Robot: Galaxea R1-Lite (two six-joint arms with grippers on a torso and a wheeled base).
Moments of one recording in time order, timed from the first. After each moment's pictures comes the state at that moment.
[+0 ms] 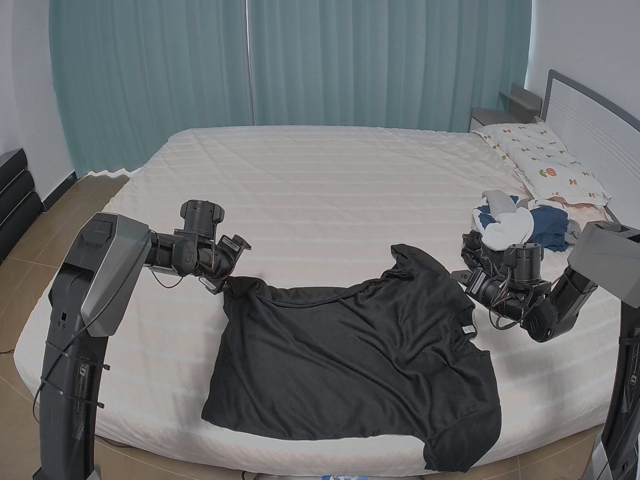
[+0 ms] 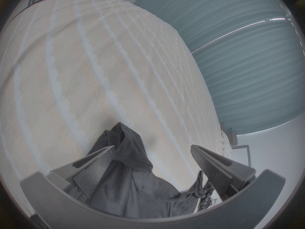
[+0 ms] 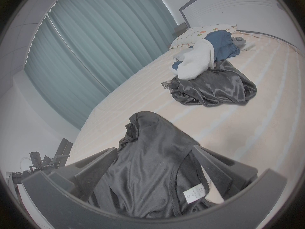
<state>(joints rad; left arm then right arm) -0.17 2.58 -1.87 -0.02 -0.08 -1.12 0.13 2.29 -0.88 -0.94 0.00 0.64</state>
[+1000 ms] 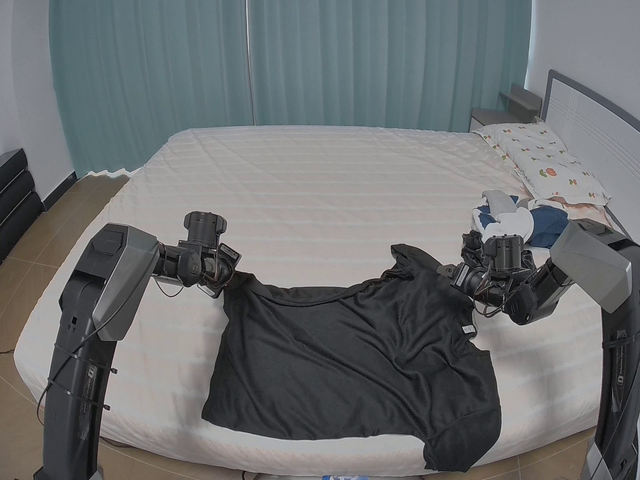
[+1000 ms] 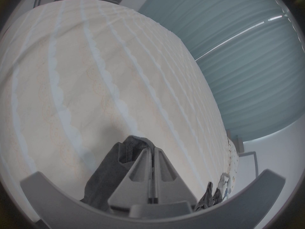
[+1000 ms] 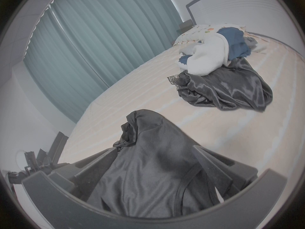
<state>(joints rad) -0.16 2.65 -1.89 -0.08 0.03 -1.13 0.14 2.41 -1.14 -0.76 -0.01 0.58</state>
